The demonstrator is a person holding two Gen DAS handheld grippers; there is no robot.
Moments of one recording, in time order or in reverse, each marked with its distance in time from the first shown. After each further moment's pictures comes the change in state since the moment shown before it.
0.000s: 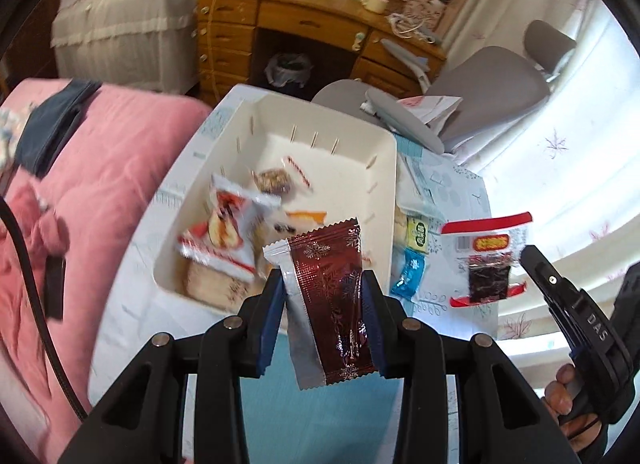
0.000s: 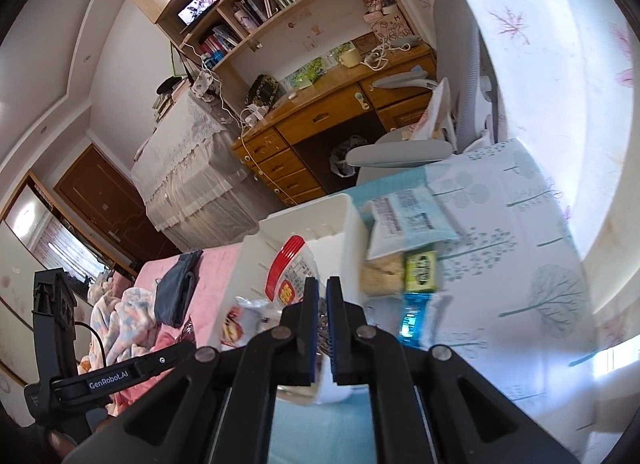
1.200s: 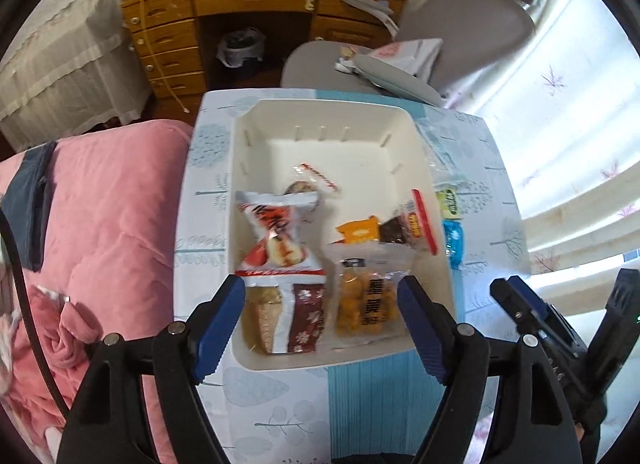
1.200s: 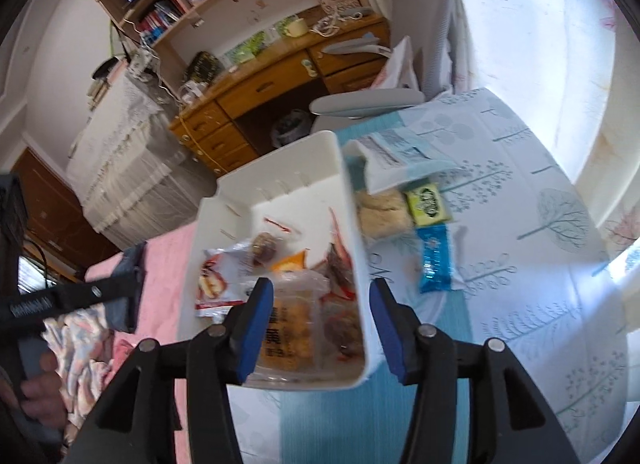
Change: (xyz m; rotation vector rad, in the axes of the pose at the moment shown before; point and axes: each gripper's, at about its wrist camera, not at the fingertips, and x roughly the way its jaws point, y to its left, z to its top) left arm 0.028 0.037 0.082 0.297 0.209 -0.024; right arm 0.056 0.050 -0.055 0.072 0.087 -0.288
